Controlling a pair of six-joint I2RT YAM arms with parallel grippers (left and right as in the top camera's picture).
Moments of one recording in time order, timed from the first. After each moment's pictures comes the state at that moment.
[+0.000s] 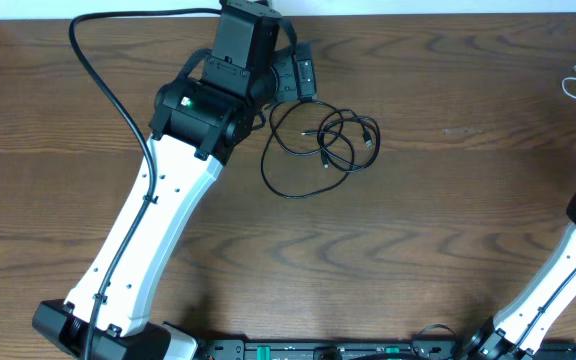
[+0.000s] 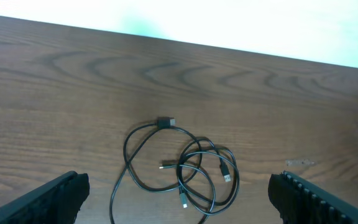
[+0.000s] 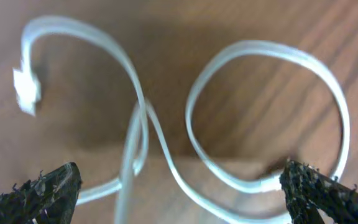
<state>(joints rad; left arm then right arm) -0.45 1.61 1.78 -0.89 -0.11 -0.46 -0.60 2.56 2.28 -0.74 0.06 0.22</state>
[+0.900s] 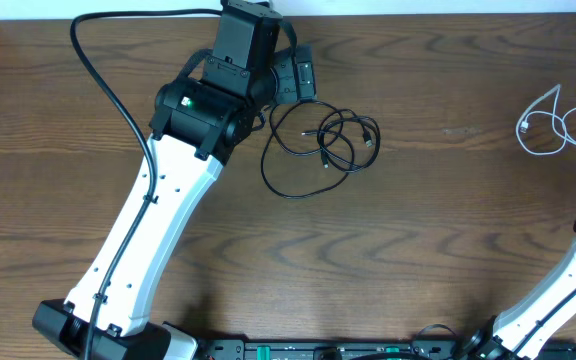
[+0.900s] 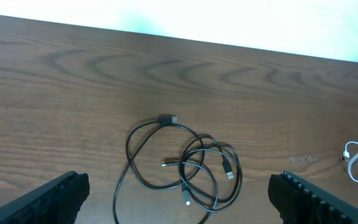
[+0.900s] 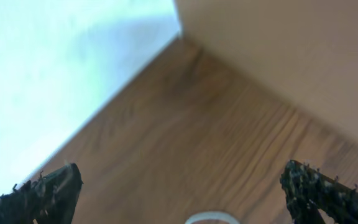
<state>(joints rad) -0.45 1.61 1.78 -0.90 -0.11 -0.45 -0.60 2.29 2.29 -0.69 -0.03 0.29</state>
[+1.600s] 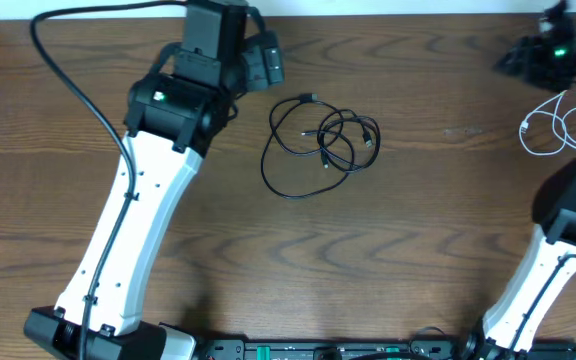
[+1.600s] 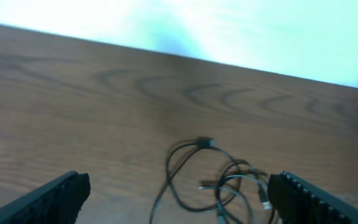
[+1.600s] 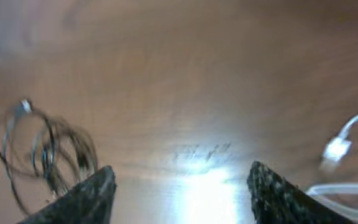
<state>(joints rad) -0.35 1.60 1.78 -0.90 -0.19 -0.42 -0.30 2.30 2.29 -1.29 -0.41 -0.04</state>
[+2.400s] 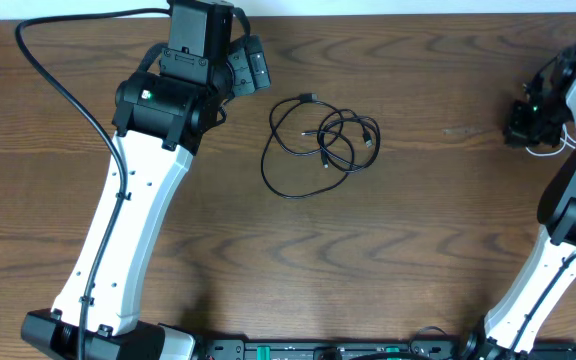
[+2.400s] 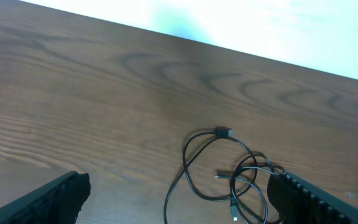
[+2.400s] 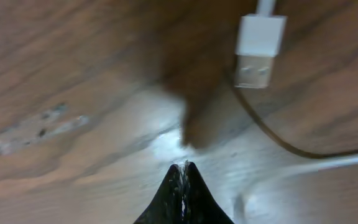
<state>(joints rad) -0.32 1.59 1.78 -0.97 -0.19 -0.44 -0.36 2.30 1.85 -1.09 -0.14 0.02</state>
